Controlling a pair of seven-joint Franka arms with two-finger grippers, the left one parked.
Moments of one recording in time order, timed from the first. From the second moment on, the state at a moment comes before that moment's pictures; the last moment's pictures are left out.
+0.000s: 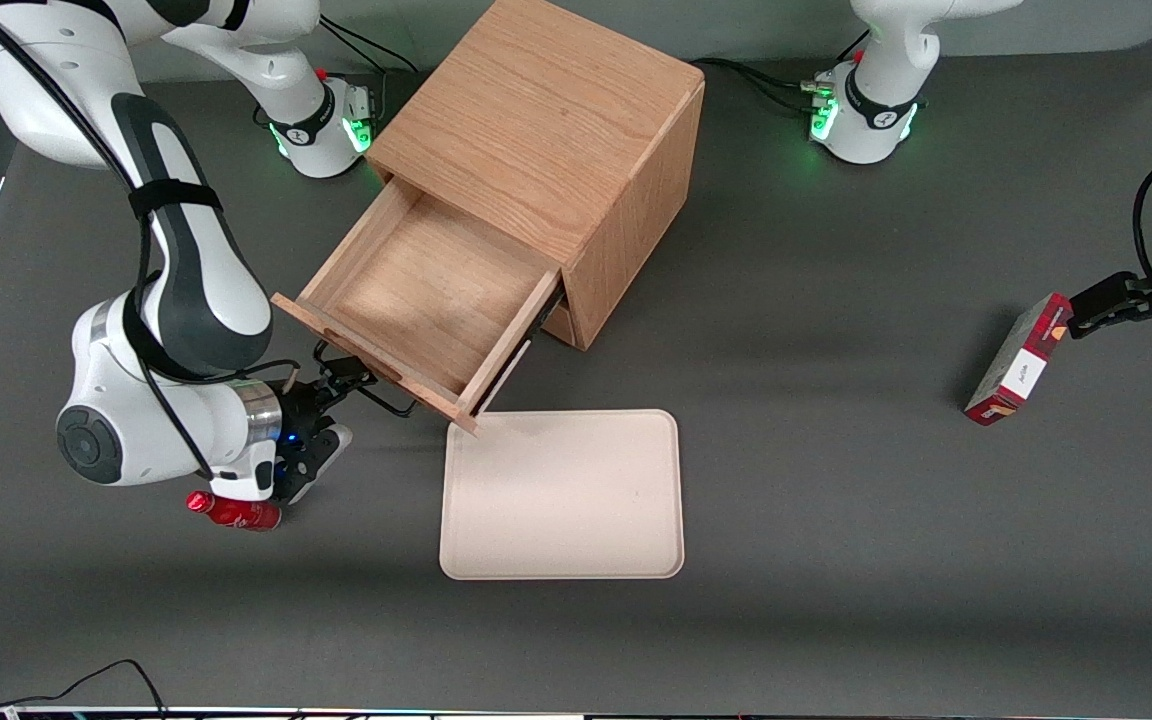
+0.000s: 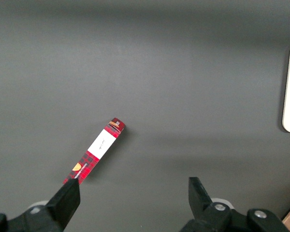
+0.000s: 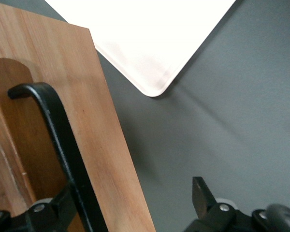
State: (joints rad) arm 0.04 0.56 0.20 -1.41 0.24 1.64 -0.50
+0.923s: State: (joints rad) arm 0.05 0.39 0.25 -1.67 0.31 1.73 -0.40
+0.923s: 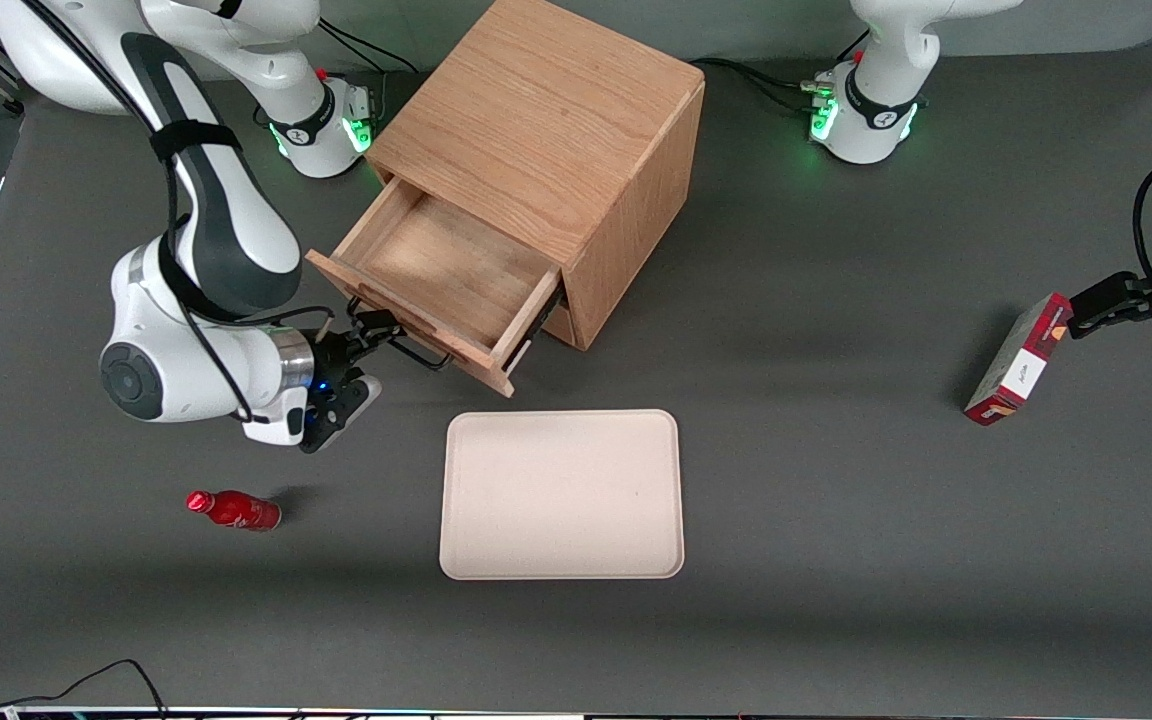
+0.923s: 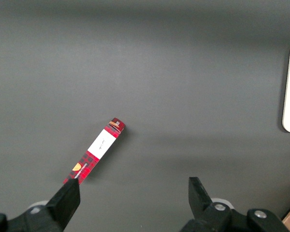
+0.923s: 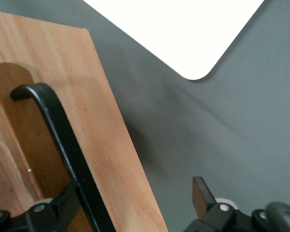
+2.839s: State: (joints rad) arm 0.05 0.08 0.39 -2.07 0.48 1.82 -0.25
